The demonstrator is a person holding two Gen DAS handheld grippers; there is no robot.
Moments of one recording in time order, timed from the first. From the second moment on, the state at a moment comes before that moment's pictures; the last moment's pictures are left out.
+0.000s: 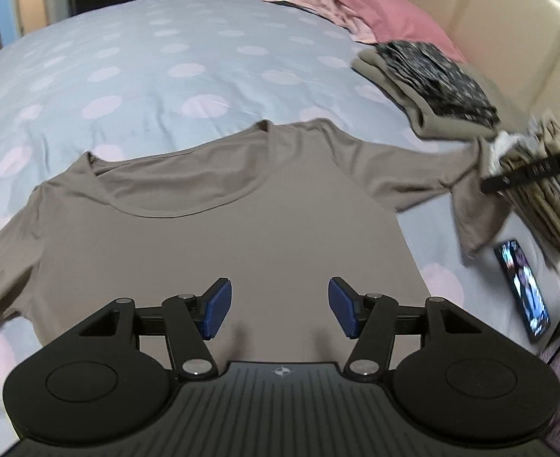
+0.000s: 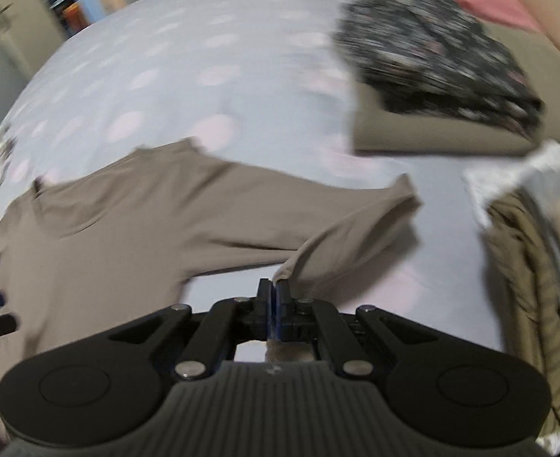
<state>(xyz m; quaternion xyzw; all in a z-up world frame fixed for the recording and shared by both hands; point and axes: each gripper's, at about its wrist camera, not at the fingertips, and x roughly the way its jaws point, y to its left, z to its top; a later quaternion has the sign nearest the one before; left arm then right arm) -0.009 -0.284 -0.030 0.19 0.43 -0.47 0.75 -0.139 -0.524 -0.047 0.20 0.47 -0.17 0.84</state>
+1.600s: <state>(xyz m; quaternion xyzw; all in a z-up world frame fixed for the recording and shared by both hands) 0.078 -0.270 0.056 0.02 0.38 -0.47 0.80 -0.105 -0.506 -0.070 0.20 0.47 -0.22 0.83</state>
